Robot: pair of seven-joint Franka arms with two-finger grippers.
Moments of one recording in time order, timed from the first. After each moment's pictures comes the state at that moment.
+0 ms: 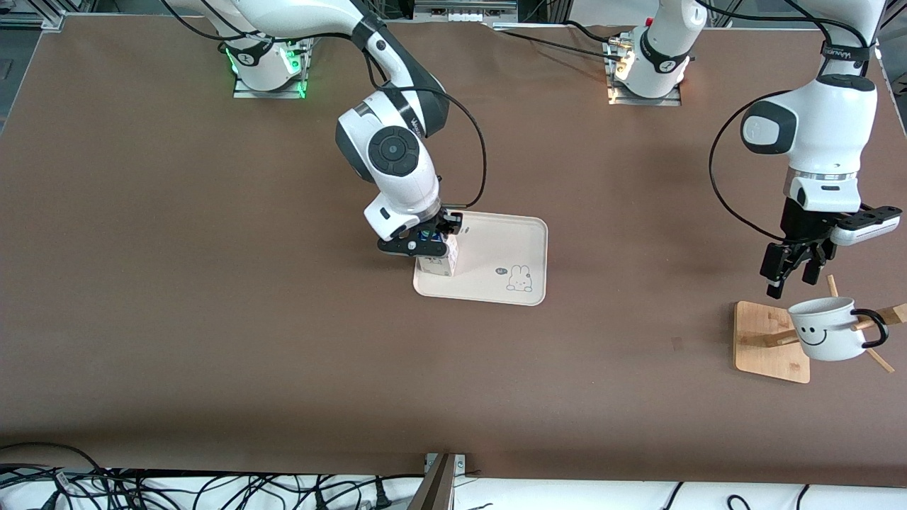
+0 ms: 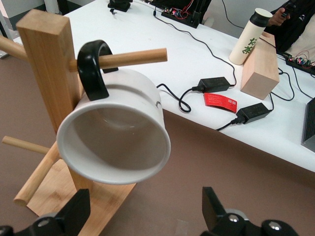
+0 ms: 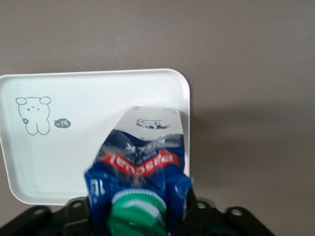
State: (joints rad) left arm -0.01 0.13 0.08 -2.37 -0.29 3.32 -0.09; right arm 0.72 0.61 -0.02 -1.47 0.11 2.11 0.79
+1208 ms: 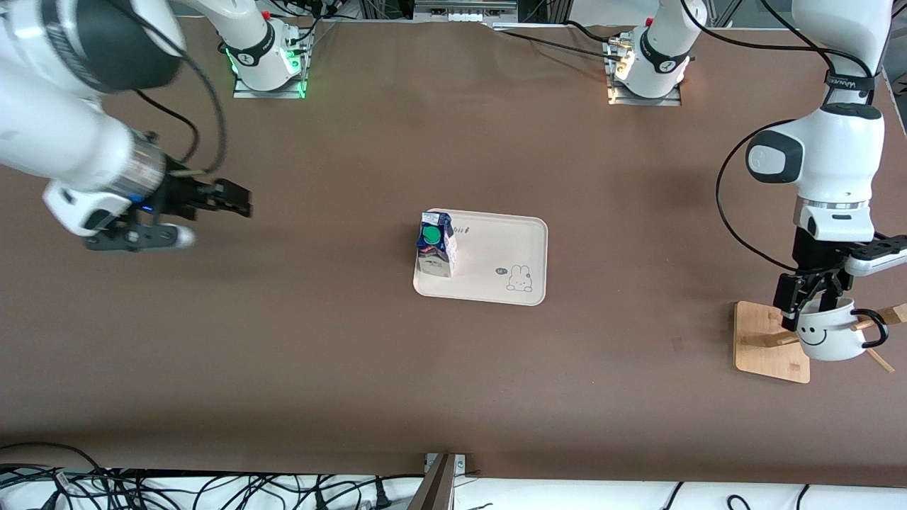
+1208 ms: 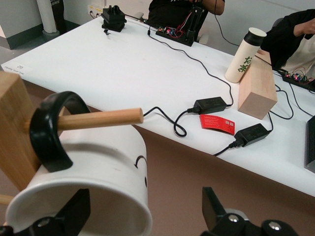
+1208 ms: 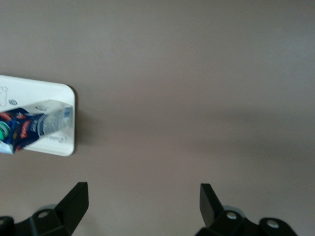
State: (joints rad) left arm 0.00 0.27 0.08 -2.19 -0.29 3.34 -0.07; right arm 0.48 0.22 -0.35 -1.45 0.19 1.56 0.07
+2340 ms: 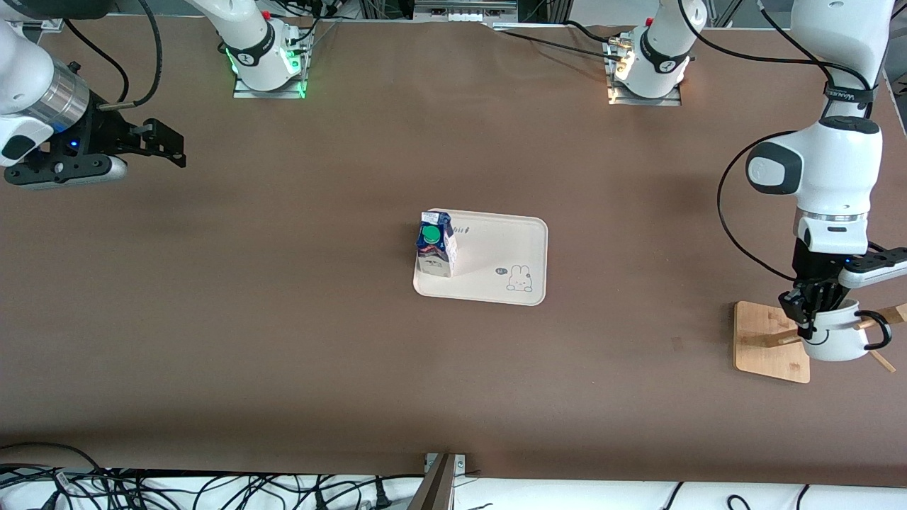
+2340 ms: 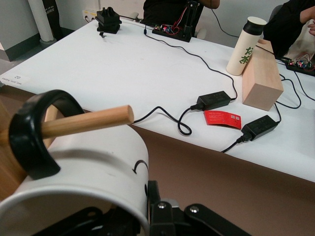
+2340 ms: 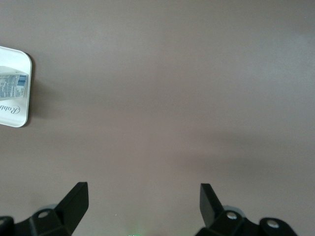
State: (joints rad) left arm 0.00 0.32 0.09 -2.15 -0.29 3.34 0.01; right arm 0.20 -0.05 -0.09 -1.74 0.01 1.63 -0.02
